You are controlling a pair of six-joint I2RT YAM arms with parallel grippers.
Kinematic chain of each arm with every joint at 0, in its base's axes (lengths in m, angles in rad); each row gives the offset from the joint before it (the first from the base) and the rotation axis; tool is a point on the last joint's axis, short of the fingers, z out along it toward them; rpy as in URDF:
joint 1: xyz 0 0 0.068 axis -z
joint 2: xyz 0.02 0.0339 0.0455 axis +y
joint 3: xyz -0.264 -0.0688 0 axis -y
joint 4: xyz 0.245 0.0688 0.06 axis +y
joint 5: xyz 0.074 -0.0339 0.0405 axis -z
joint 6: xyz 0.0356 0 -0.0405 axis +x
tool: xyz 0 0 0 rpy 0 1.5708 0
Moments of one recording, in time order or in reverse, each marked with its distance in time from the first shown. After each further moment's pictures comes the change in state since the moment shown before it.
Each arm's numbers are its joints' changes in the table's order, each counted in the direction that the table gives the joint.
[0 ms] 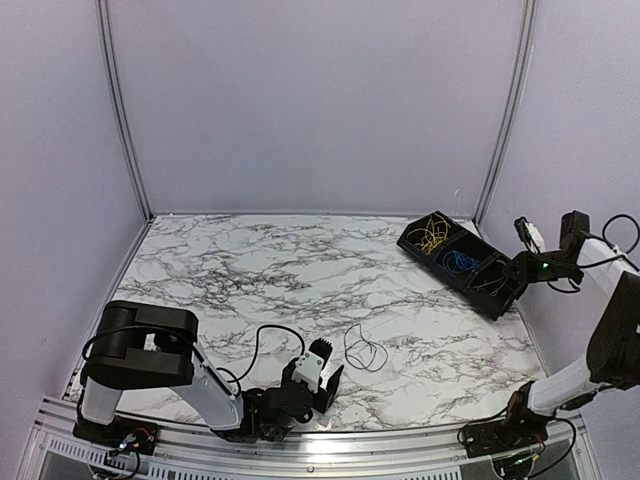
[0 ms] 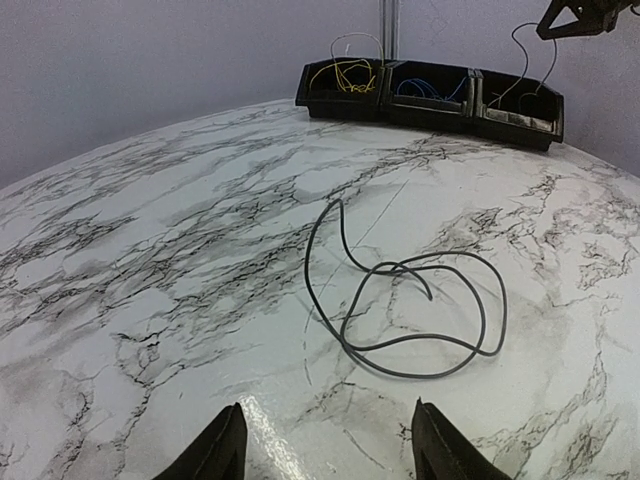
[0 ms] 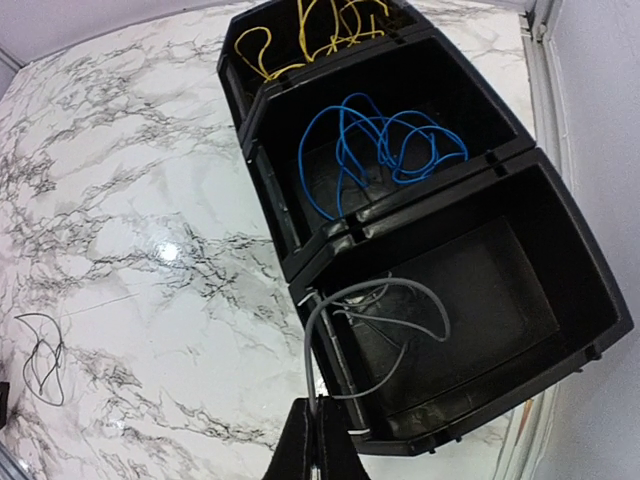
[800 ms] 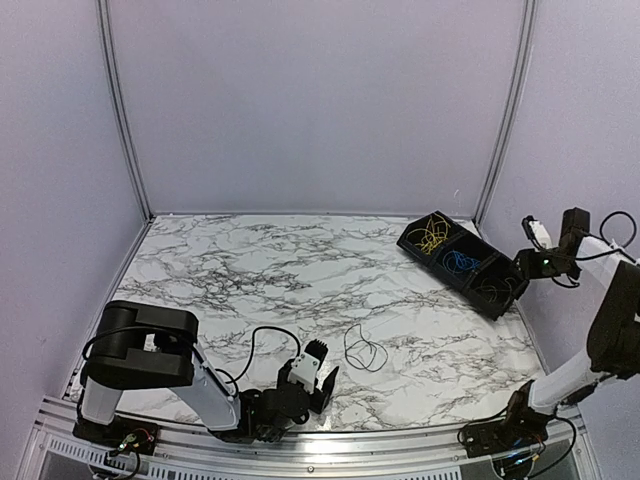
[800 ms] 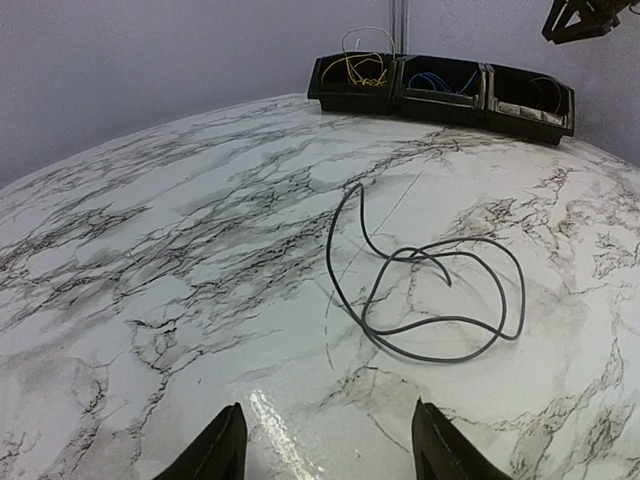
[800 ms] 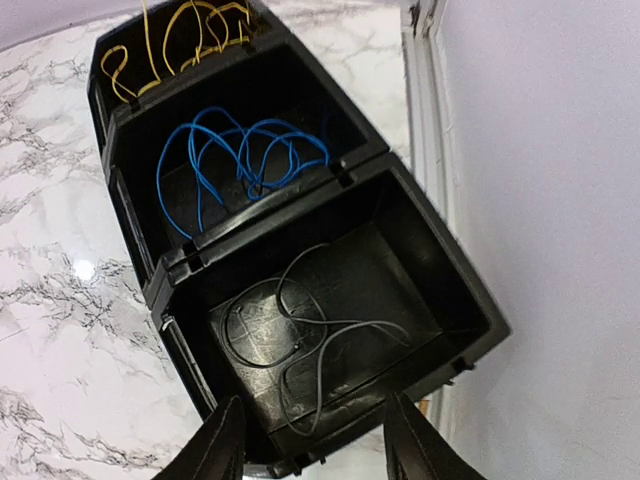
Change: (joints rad) left arm 0.000 0.000 -0.026 -0.005 -0.018 -0.009; right arm 0.016 0.109 0.021 -0.154 0.229 0.016
